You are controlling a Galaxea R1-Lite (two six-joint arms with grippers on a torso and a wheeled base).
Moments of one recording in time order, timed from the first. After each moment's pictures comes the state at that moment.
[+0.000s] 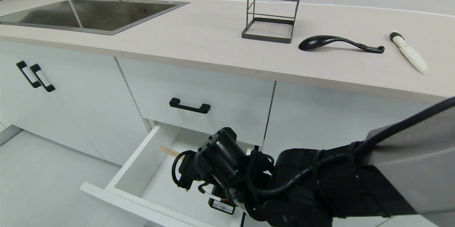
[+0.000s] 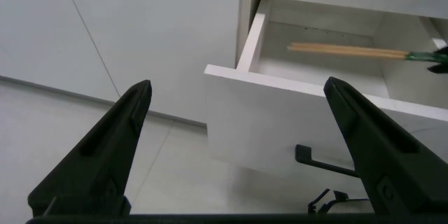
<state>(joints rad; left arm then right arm) 0.00 0.00 0.00 0.00 -0.04 0.00 1.06 2.17 -1.29 -0.02 -0.36 -0.40</state>
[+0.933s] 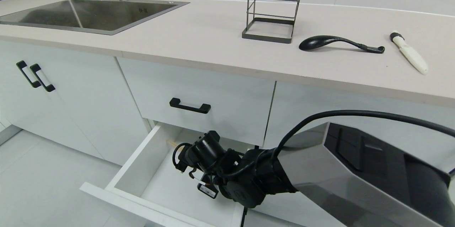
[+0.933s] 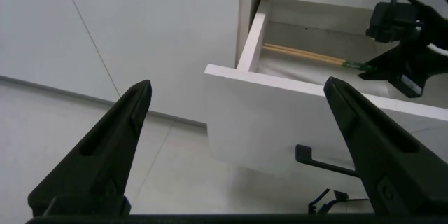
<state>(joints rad) 0.00 0.00 0.00 0.00 -0.04 0.00 0.99 2.47 -1.55 -0.05 -0.35 -0.31</state>
